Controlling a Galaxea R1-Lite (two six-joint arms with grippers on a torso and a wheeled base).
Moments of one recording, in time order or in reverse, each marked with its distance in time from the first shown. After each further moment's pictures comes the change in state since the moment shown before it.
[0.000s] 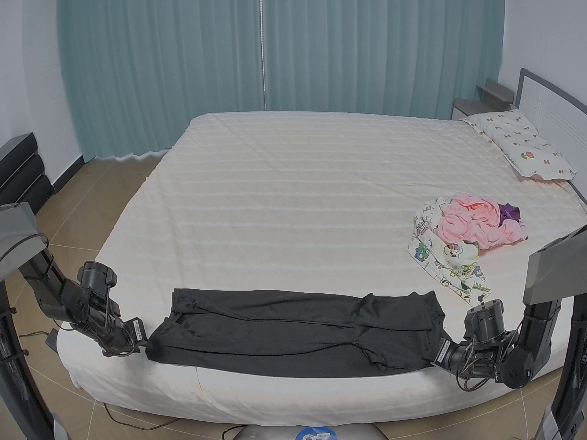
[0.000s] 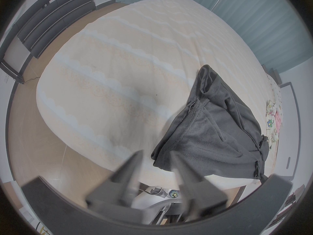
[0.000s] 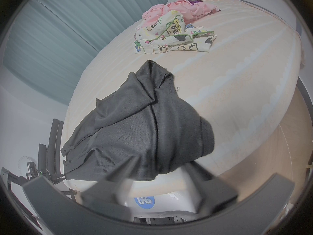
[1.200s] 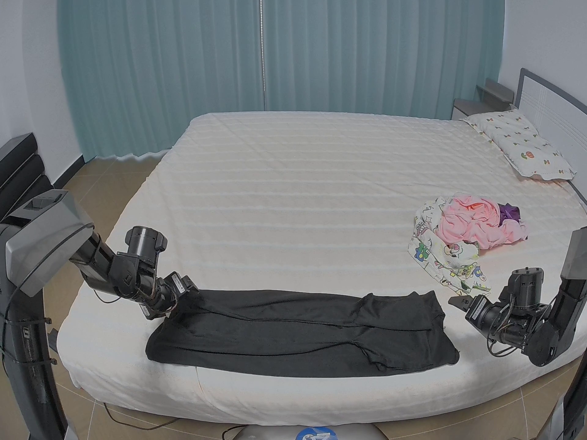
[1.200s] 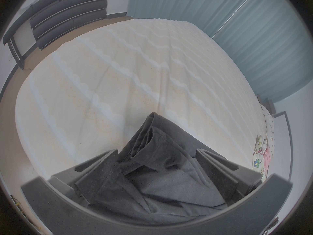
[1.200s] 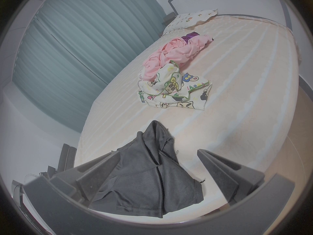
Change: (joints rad) left arm -0.209 0.171 -0.398 -0.003 0.142 -0.373; right arm -0.237 -0.143 -0.028 -0.074 0.064 -0.062
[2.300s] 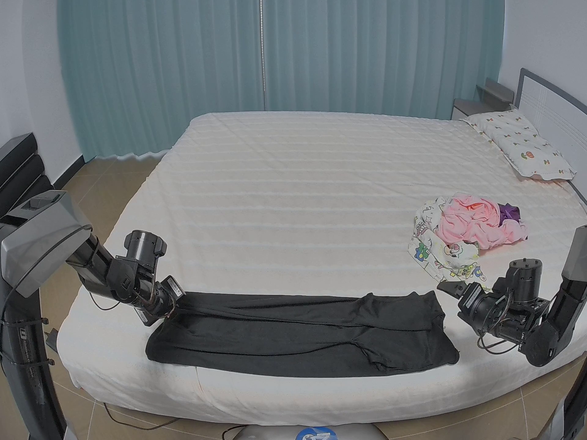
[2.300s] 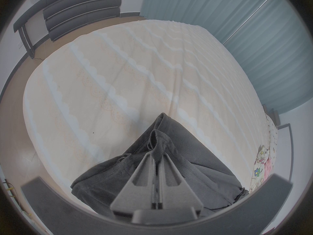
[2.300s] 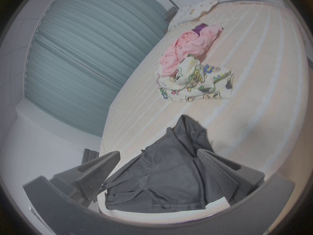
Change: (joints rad) left arm 0.005 -0.040 0.066 0.003 0.050 -0.090; right arm 0.104 -0.040 -0.037 -0.032 0.053 0.194
